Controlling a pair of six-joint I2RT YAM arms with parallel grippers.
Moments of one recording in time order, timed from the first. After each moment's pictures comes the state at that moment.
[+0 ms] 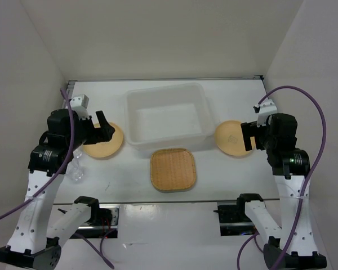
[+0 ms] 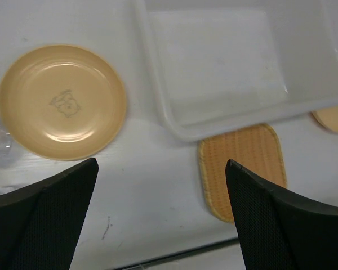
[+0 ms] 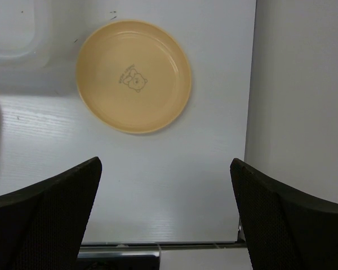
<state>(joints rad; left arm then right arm) -0.14 0.85 1.17 -0.85 0.05 -0.31 -0.03 0.79 1.15 -0.96 0.07 -0.30</state>
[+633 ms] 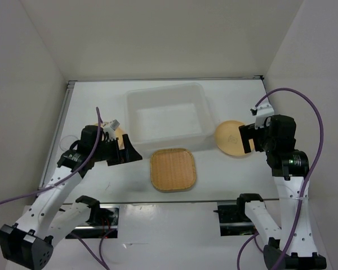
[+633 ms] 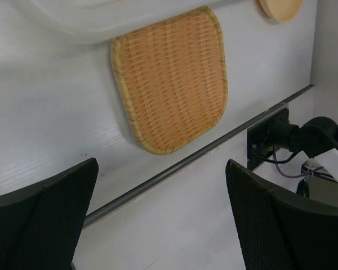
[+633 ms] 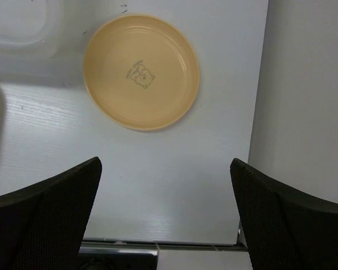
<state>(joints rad) -0.27 0.84 0.76 -0.66 0.47 -0.54 -0.02 0.77 1.12 -0.96 0.04 -0.33</state>
